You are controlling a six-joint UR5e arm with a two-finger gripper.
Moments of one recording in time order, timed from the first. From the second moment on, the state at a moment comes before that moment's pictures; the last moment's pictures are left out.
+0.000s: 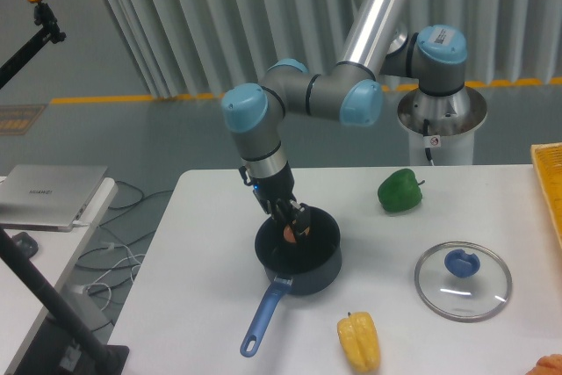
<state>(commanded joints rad) 1.80 -1.97 -1.52 -1.18 1.68 0.31</state>
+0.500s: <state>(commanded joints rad) 1.84 -1.97 -1.53 -1.18 1.66 0.33</state>
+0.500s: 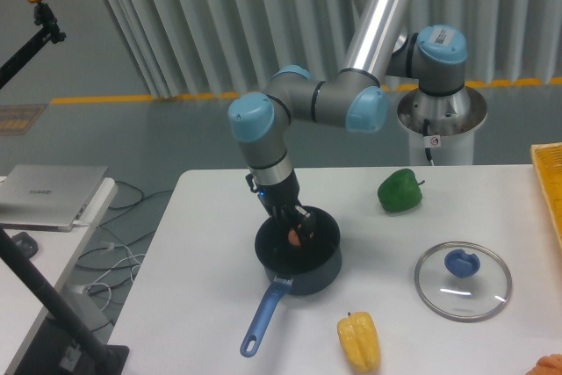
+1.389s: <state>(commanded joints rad) 1.85 -2.01 -1.53 -1.16 1.66 0.33</state>
